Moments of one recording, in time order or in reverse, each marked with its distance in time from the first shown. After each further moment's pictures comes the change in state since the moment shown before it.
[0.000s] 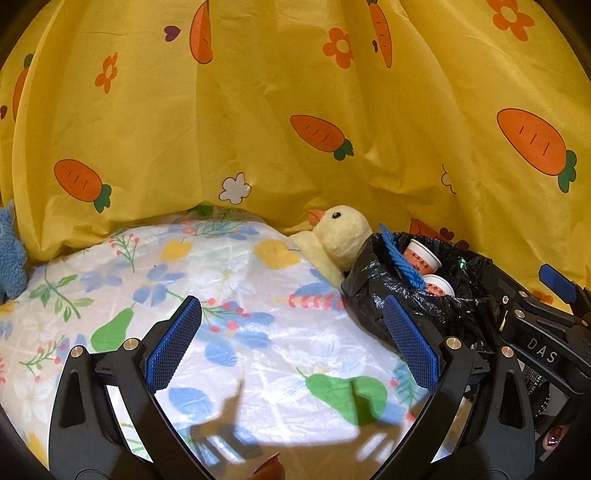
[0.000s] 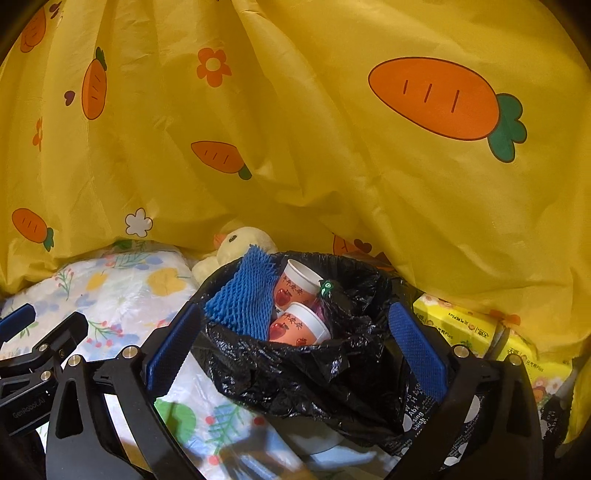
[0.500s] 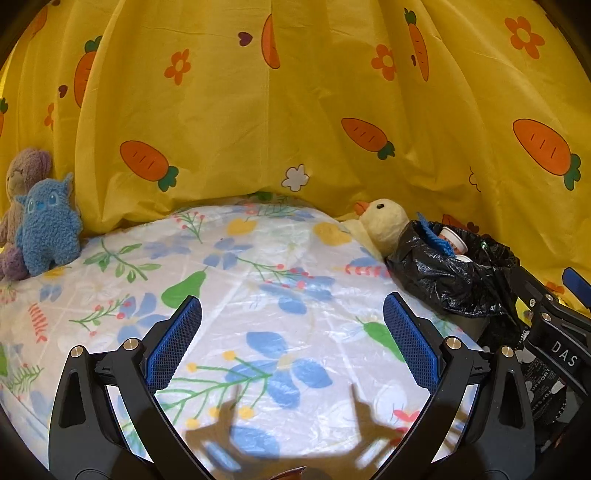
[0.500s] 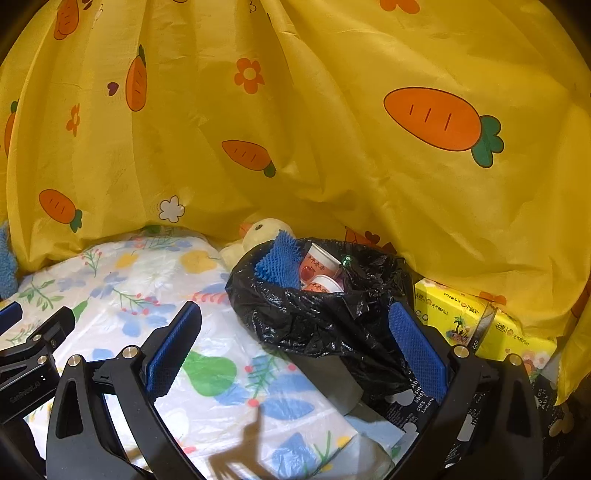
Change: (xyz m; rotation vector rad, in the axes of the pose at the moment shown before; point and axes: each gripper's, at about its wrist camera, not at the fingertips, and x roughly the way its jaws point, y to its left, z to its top) left arm -0.070 0.047 -0.038 -0.054 0.002 0.133; right arm -0.066 0.031 -0.029 -0.034 -0.011 0.038
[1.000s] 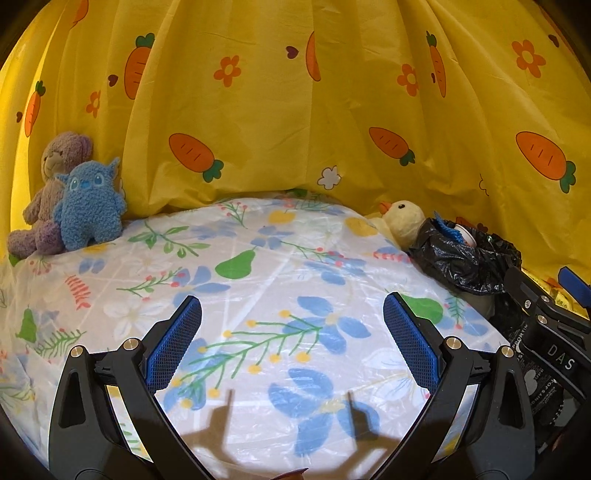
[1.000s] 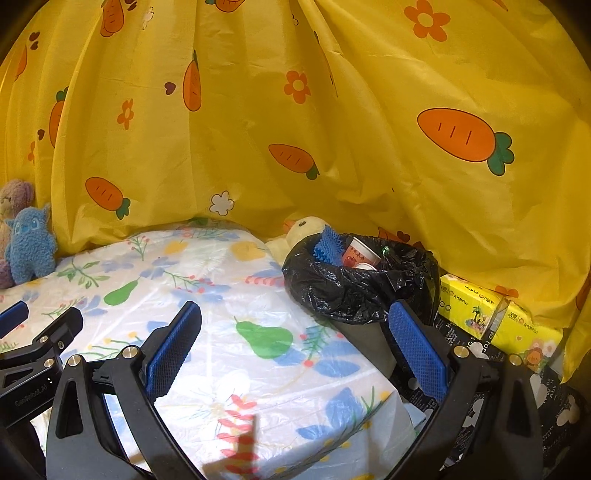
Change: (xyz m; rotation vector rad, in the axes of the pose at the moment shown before) left arm -0.061 0.042 -0.033 -0.046 -0.023 0.062; right arm -0.053 0.038 -0.024 -0.042 -0.020 0.090
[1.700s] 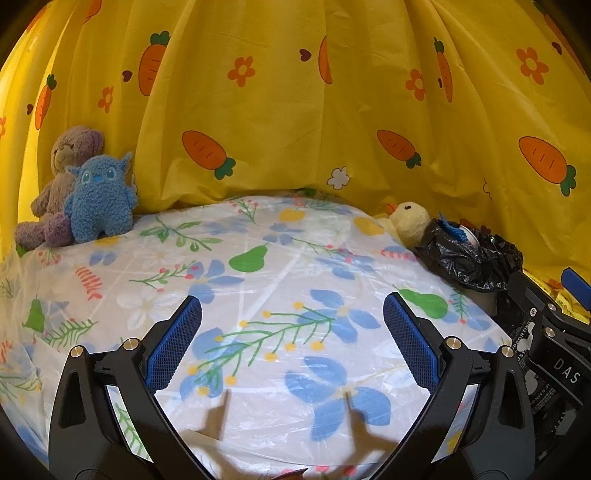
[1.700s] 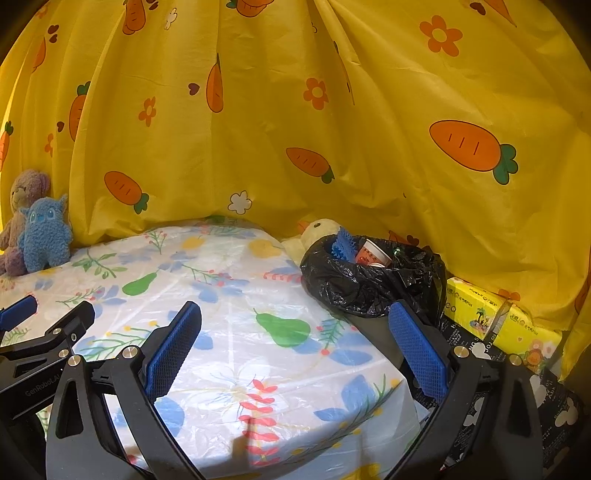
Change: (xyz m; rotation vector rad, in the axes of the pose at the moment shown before) left arm -0.012 0.013 -0.007 -0.022 -0.009 0.016; right arm -0.019 0.015 -0.007 -0.028 -0.019 0.033
